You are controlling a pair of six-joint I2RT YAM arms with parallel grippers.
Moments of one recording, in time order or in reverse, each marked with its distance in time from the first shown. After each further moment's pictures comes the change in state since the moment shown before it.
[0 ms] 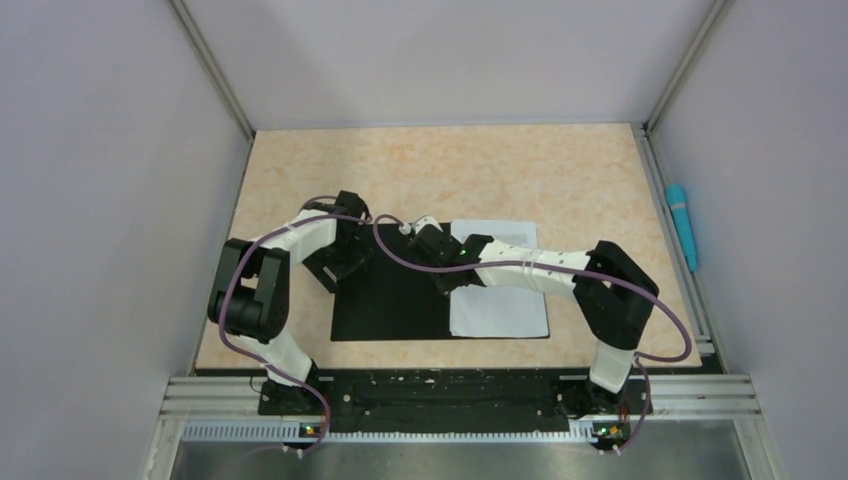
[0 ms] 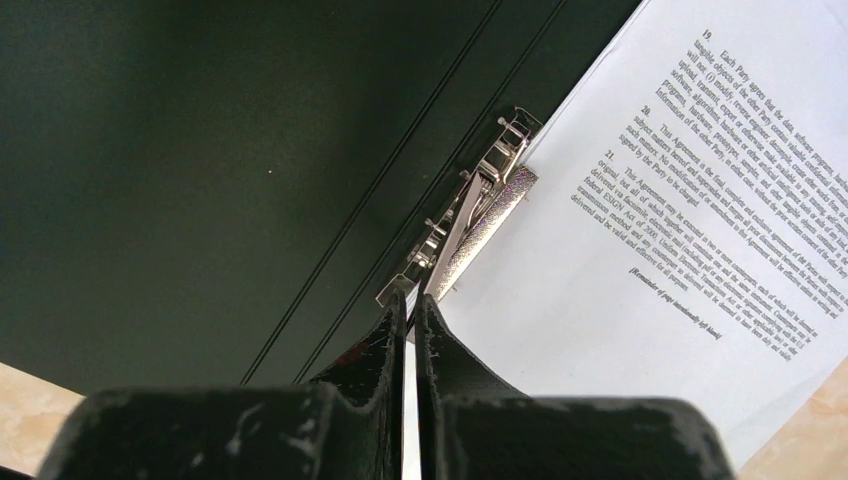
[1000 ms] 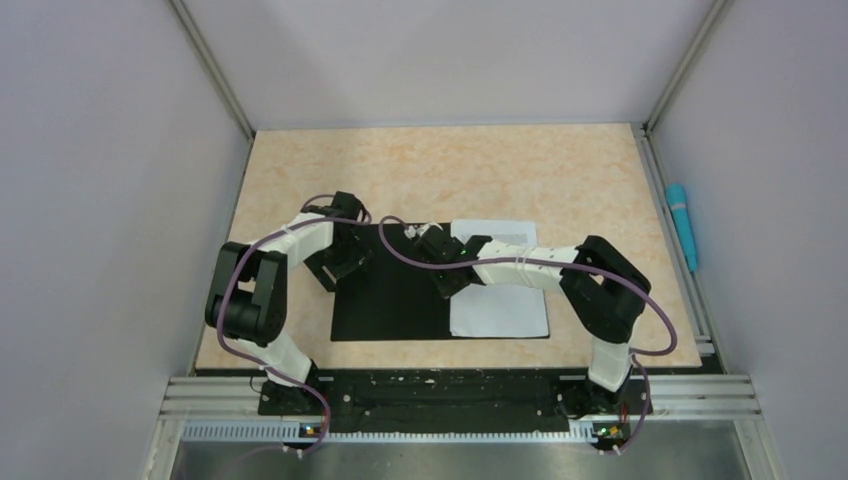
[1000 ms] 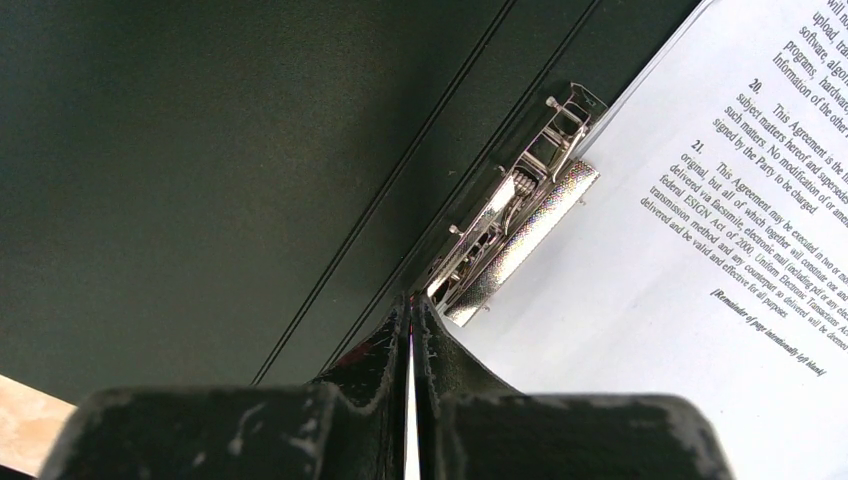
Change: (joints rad) left arm 0.012 -0.023 -0.032 0.061 0.026 0.081; right arm -0.050 0.049 -0.052 0.061 -0.112 0.027
